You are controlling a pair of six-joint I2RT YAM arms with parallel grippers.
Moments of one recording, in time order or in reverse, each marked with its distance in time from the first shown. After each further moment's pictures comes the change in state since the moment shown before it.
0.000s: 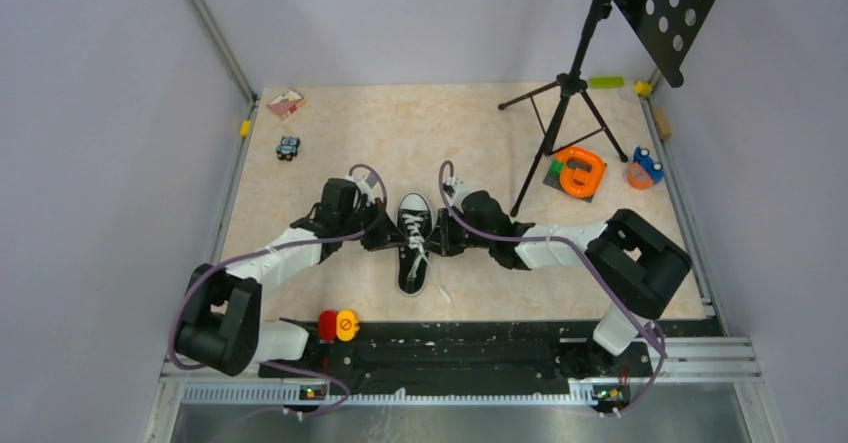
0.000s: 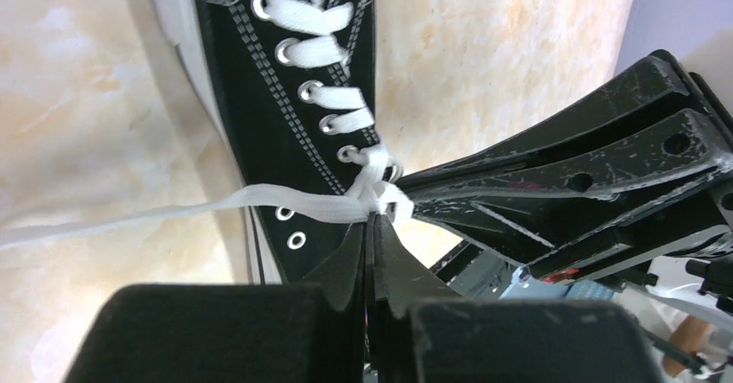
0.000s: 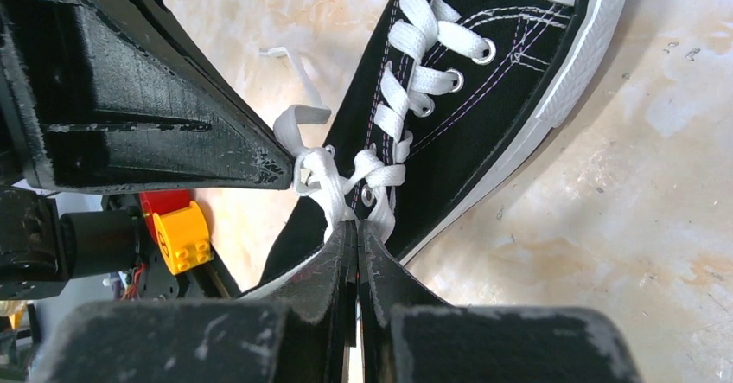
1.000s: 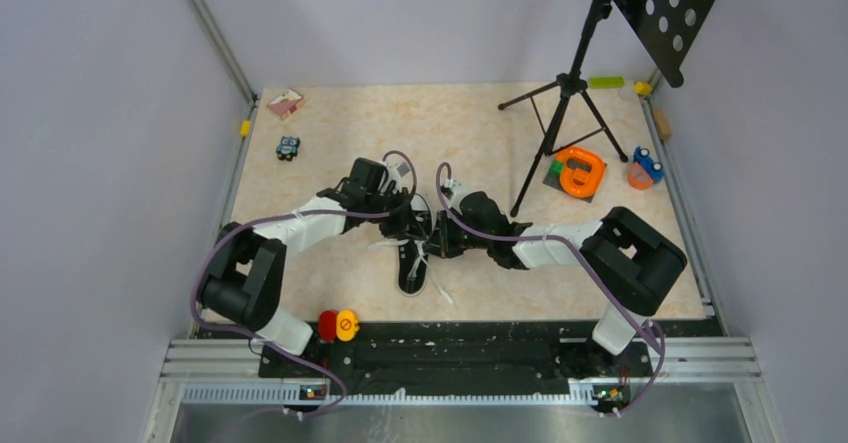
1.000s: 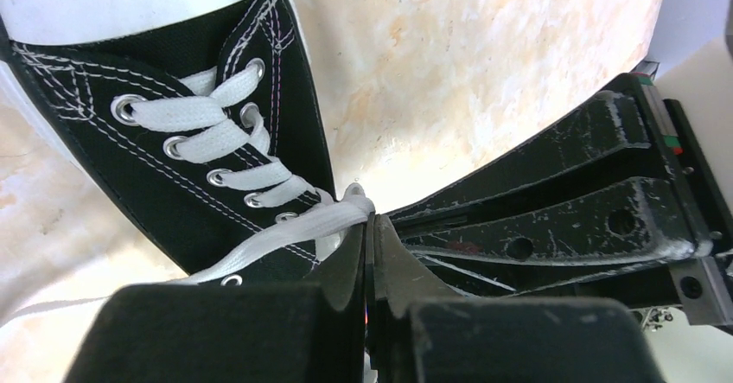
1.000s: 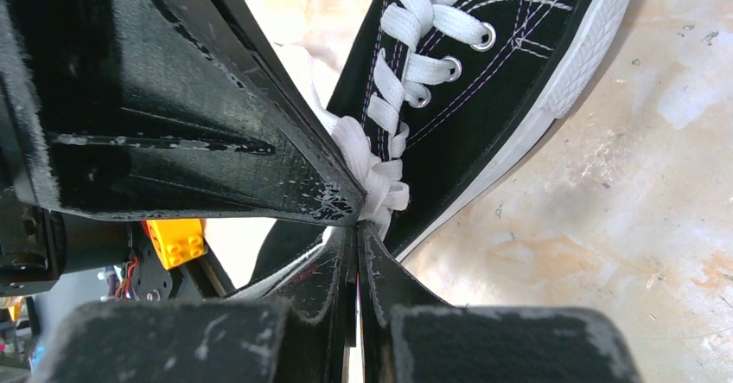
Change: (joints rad) left arm -0.084 0.233 0.232 -0.132 0.047 0.127; right arm 0.000 0.026 0.006 -0.006 -0.015 -0.002
